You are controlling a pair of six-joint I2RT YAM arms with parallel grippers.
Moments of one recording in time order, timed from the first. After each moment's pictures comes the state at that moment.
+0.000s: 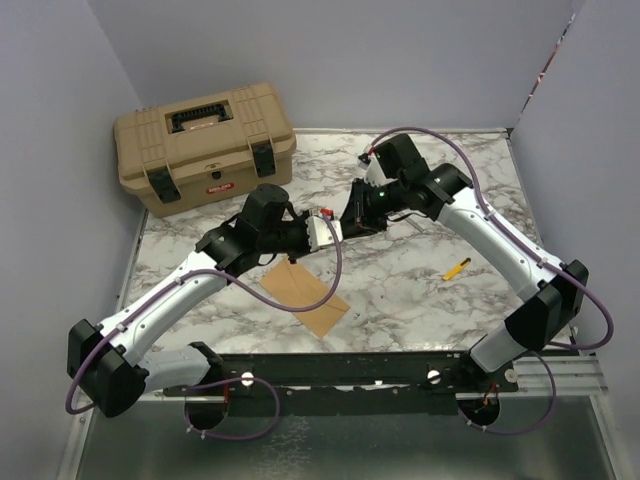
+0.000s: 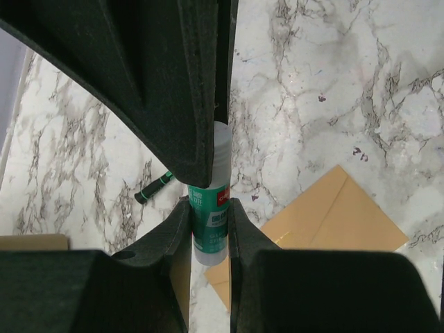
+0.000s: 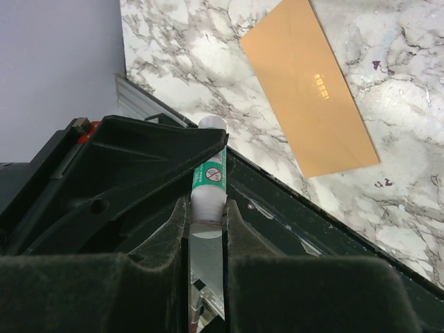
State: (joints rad) left arm -0.69 1.16 1.02 -0.39 0.48 0.66; right arm 0.66 1.58 1.60 -0.90 -0.49 0.72
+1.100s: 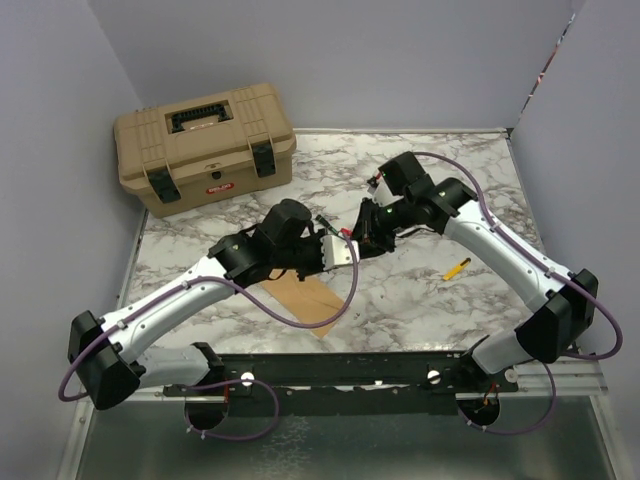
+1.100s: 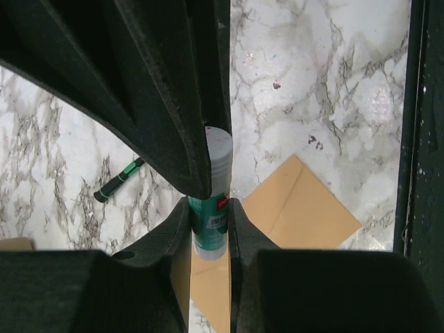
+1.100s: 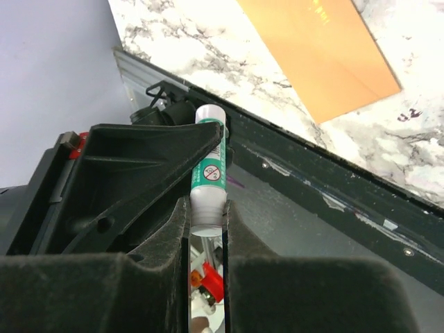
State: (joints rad) left arm -0.86 1.20 1.10 -0.56 0.36 0.63; right arm 0.65 1.50 1.44 -0.93 -0.56 0.86
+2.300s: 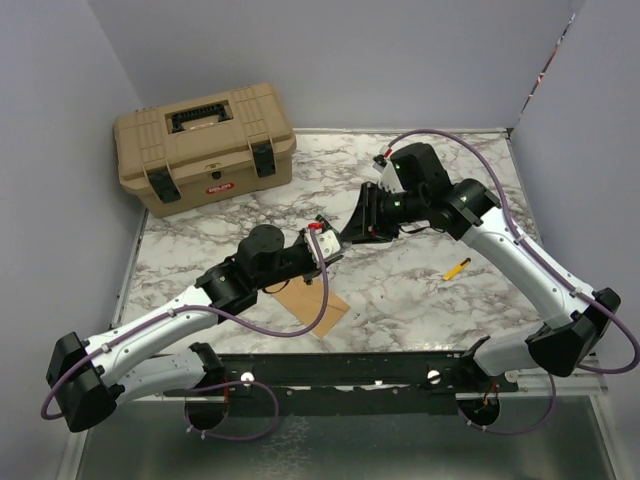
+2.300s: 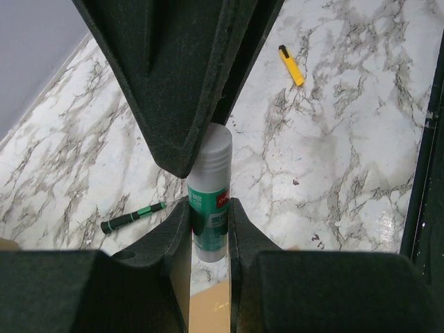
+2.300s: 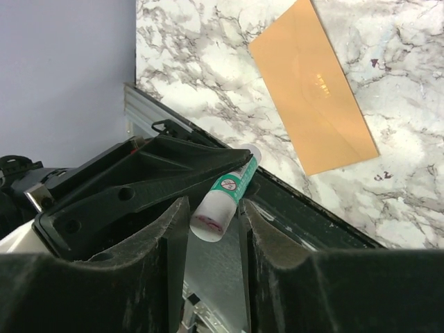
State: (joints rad) left arm -0.90 0.99 0.76 0.01 0.21 0.27; right arm 0.68 1.40 1.51 -0.87 -0.40 0.76
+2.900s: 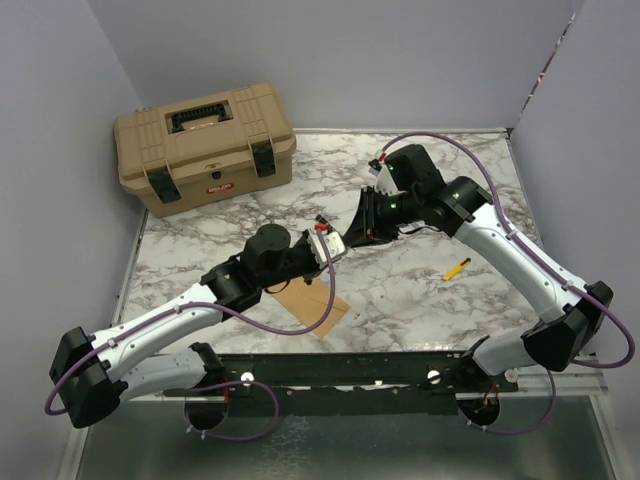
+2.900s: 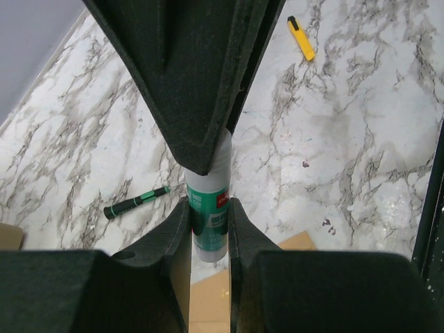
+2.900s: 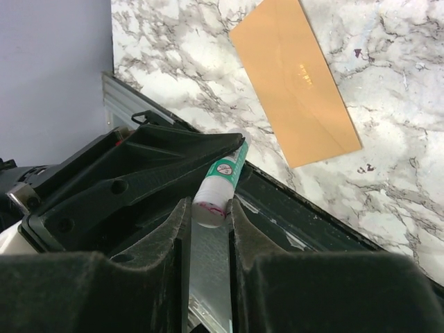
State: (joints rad) left arm -0.90 1.03 0.76 -0.01 0.18 0.29; right arm 0.68 1.44 1.52 -0.92 -0.40 0.70
